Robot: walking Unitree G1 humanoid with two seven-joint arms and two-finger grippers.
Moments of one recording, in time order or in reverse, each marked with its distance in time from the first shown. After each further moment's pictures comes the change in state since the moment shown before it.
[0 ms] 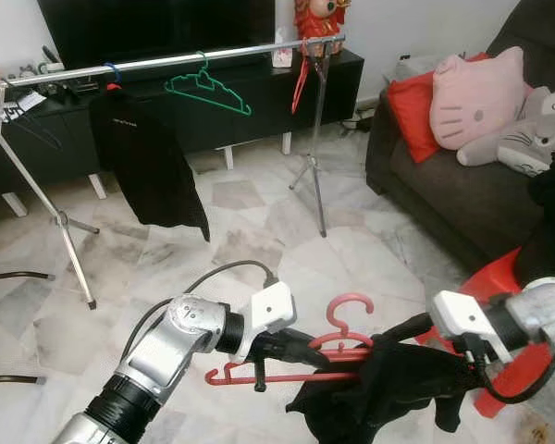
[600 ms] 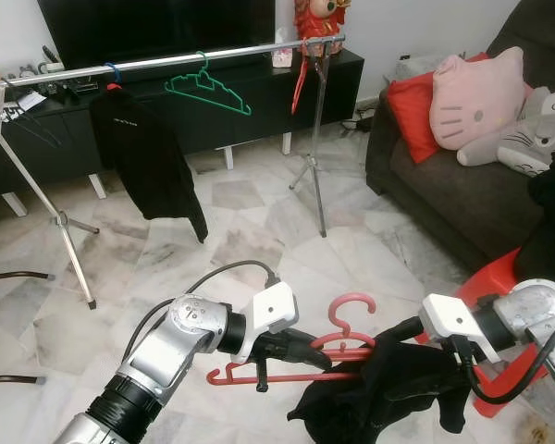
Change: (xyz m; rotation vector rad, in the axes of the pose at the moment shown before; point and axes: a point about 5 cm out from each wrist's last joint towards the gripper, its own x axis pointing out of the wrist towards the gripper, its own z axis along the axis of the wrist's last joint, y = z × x) left arm 0.001 0.000 0.001 0.001 -0.004 0.001; right arm 0.007 -0.003 -0.003 0.006 -0.001 0.002
